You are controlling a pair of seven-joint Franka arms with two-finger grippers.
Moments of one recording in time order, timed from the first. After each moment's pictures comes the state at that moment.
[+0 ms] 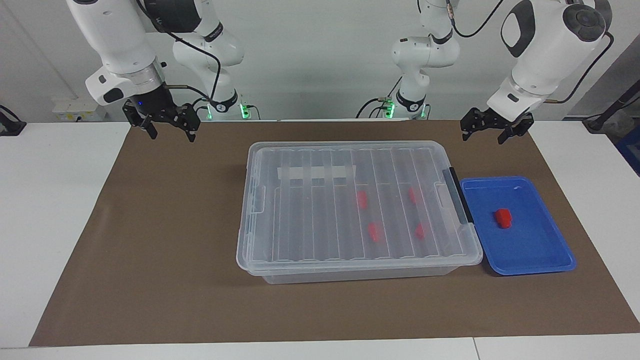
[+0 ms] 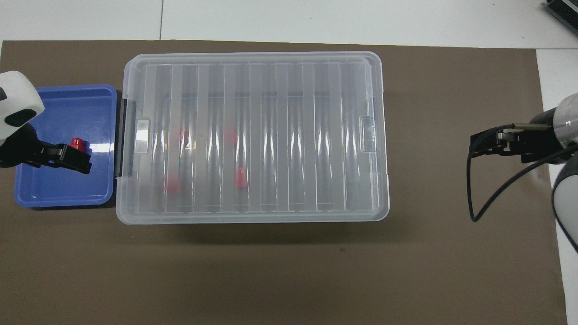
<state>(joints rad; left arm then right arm) -0.10 0.00 0.02 -1.65 0.00 1.52 0.12 0.03 -0.03 0.03 -1.62 0.00 1.58 0.19</state>
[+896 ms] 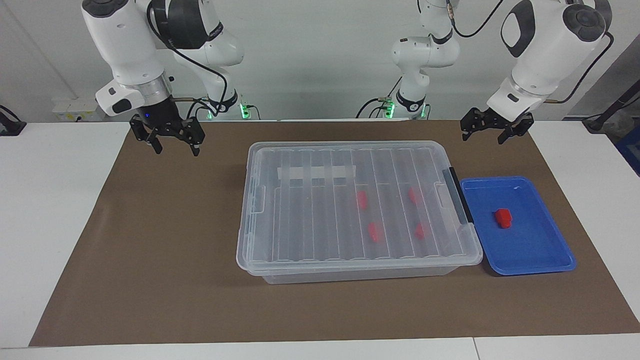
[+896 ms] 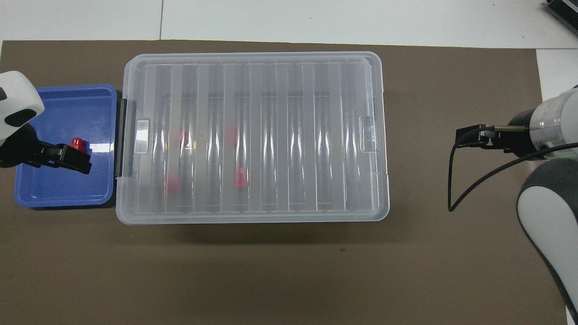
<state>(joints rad) -0.10 0.00 0.02 -1.65 0.00 1.52 0.12 0.04 -0.06 0.04 -1.79 0.00 1.84 0.19</state>
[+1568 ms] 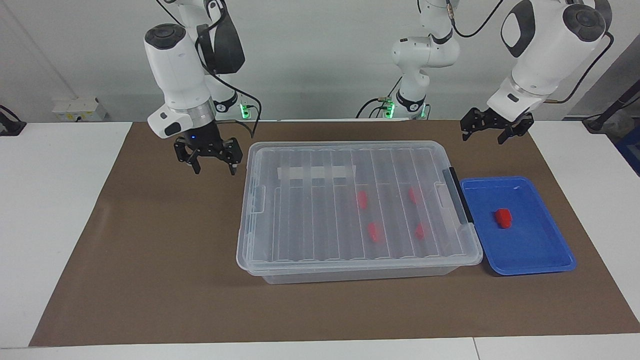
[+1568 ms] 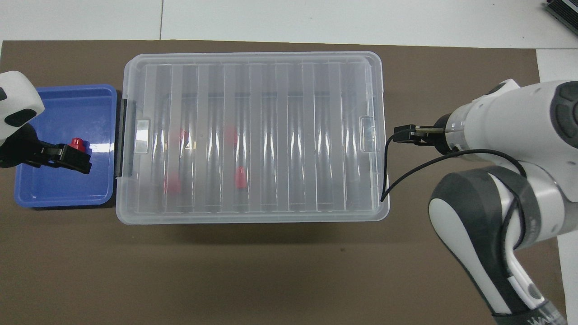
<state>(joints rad) -0.10 0.00 0.02 -1.65 0.00 1.52 0.12 0.18 0.02 0.05 -1.87 0.00 2.05 0.33</state>
